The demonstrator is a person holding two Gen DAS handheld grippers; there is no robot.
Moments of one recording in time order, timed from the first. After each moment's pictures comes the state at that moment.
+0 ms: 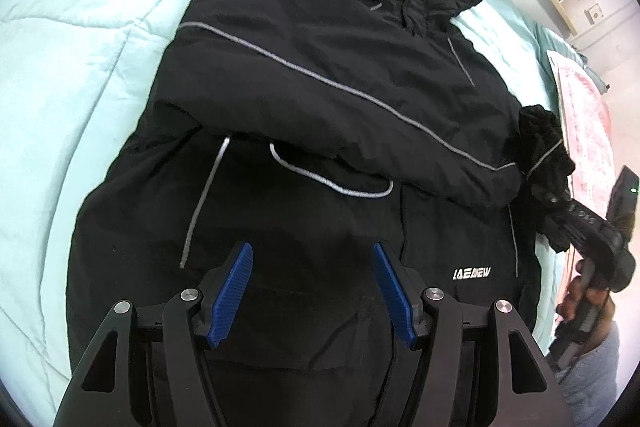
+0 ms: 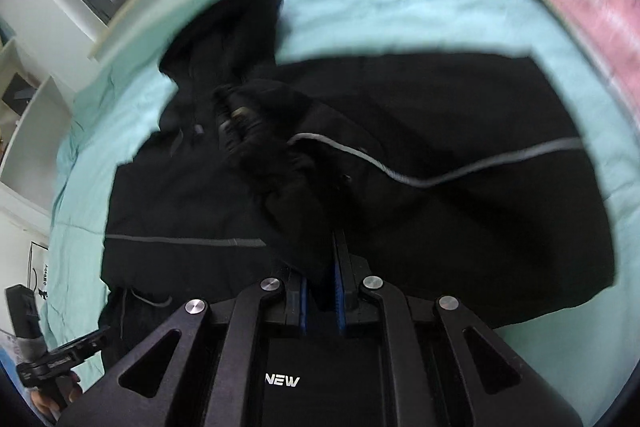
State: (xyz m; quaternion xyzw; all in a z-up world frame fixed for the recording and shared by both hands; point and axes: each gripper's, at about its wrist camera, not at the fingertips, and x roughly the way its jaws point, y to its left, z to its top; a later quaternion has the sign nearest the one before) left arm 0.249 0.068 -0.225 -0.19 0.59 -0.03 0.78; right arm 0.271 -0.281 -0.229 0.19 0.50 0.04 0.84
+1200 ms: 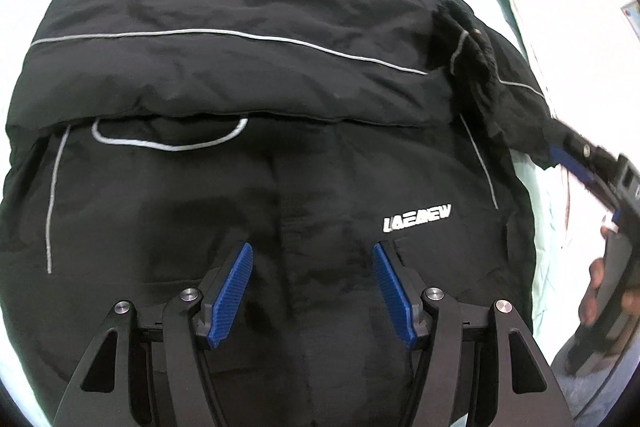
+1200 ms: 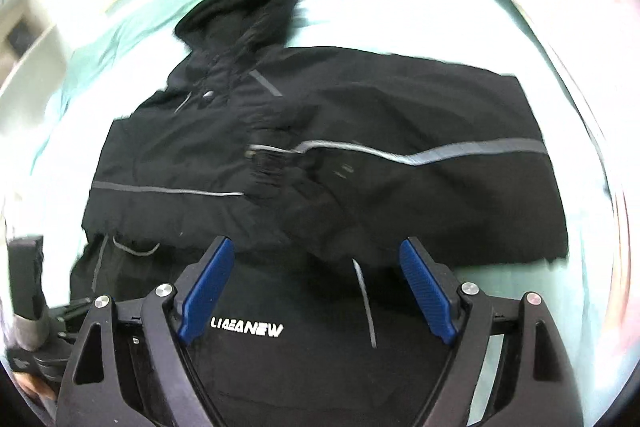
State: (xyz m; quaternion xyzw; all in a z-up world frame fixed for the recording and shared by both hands) left arm 0.252 -0.037 -0.244 -0.10 0.63 -0.14 0.76; right arm 0.209 -0.278 -0.188 0.13 0.49 0.01 0.86
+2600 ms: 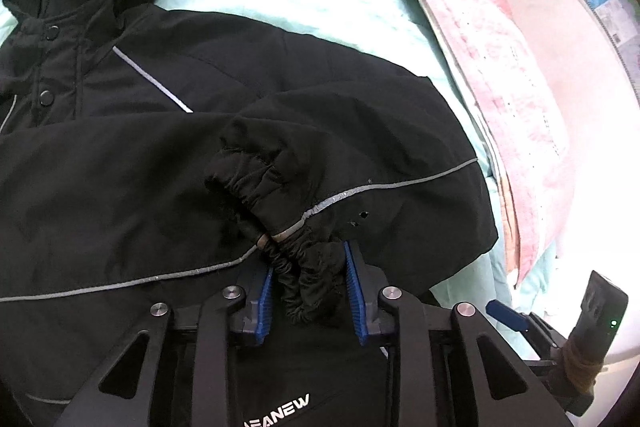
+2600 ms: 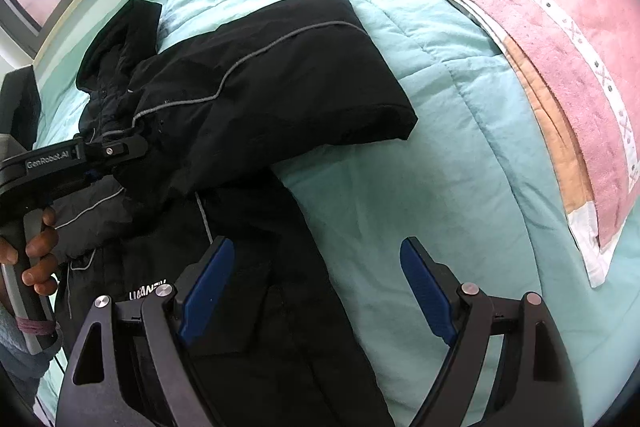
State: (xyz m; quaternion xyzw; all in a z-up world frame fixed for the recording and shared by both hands) left arm 0.379 -0.177 -0.222 -0.07 0.58 -0.29 0.76; right arm 0.148 -0.375 -0.224 0.20 0.52 -0.11 0.83
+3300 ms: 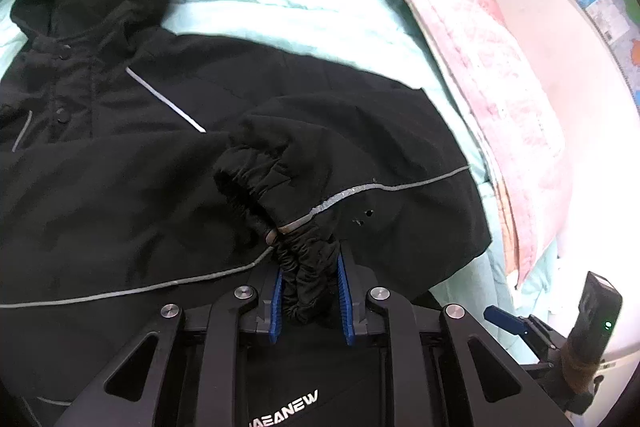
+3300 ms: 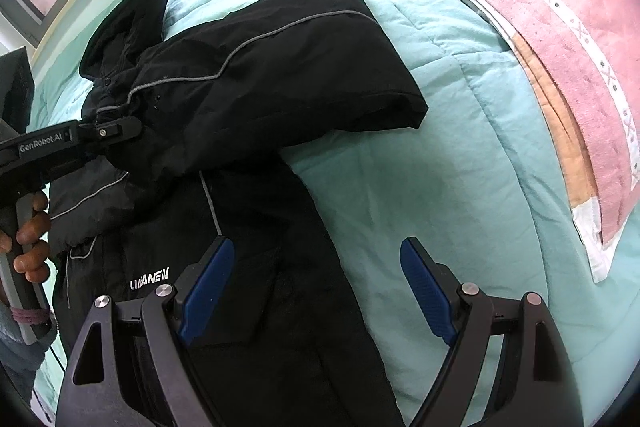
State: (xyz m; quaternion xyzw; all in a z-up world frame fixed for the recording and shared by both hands) left arm 0.371 -0.164 -0.201 -0.07 0.55 -0.29 0.78; right arm 0.145 -0.365 -0.224 0.19 0.52 -0.10 0.82
